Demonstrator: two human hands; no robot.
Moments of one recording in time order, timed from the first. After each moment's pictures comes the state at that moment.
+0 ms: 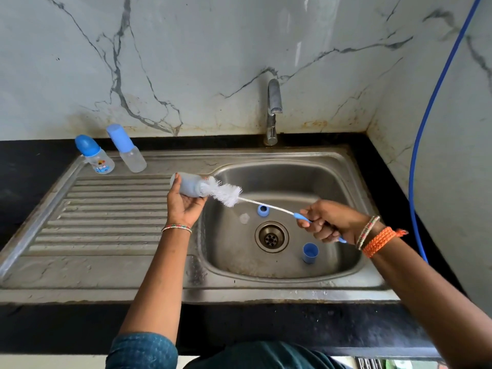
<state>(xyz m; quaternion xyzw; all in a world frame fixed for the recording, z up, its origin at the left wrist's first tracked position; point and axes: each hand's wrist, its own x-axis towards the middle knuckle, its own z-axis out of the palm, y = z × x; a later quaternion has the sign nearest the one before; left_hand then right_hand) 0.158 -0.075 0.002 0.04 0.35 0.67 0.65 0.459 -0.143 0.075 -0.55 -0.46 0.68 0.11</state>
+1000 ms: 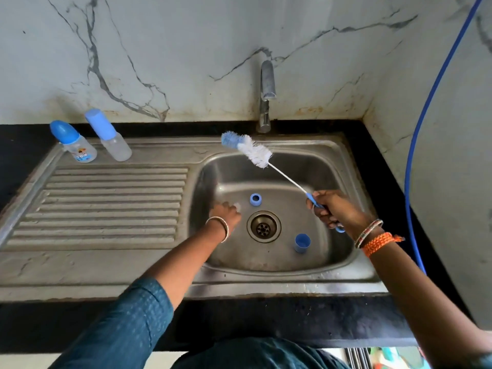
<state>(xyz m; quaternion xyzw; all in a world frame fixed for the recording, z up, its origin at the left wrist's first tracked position) 0.238 -0.083 -0.064 0.82 0.50 -0.28 0.00 0.493 -0.125 0.024 -0.62 -0.44 0.58 0.28</state>
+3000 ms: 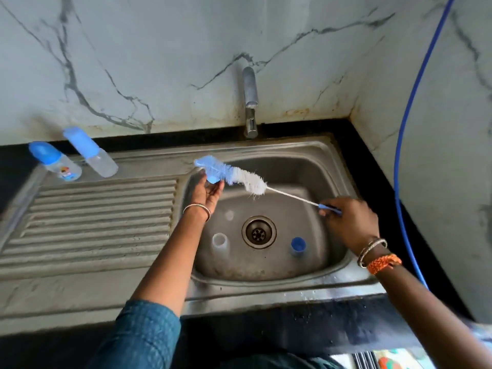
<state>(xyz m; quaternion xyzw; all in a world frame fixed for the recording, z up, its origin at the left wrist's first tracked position) 0.236 -0.011 -0.030 0.04 0.44 0.58 0.68 0.516 -0.149 0.030 -0.78 -0.59 0.14 0.19</state>
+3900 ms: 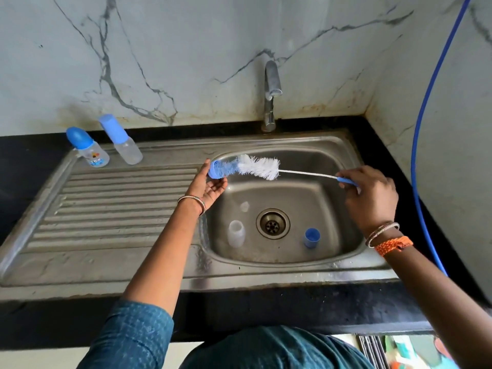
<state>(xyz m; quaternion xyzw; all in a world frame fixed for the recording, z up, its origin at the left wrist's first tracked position) 0.179 -0.054 -0.012 0.12 0.49 0.52 0.69 0.494 -0.163 0.037 -0.68 -0.64 -0.06 0.36</state>
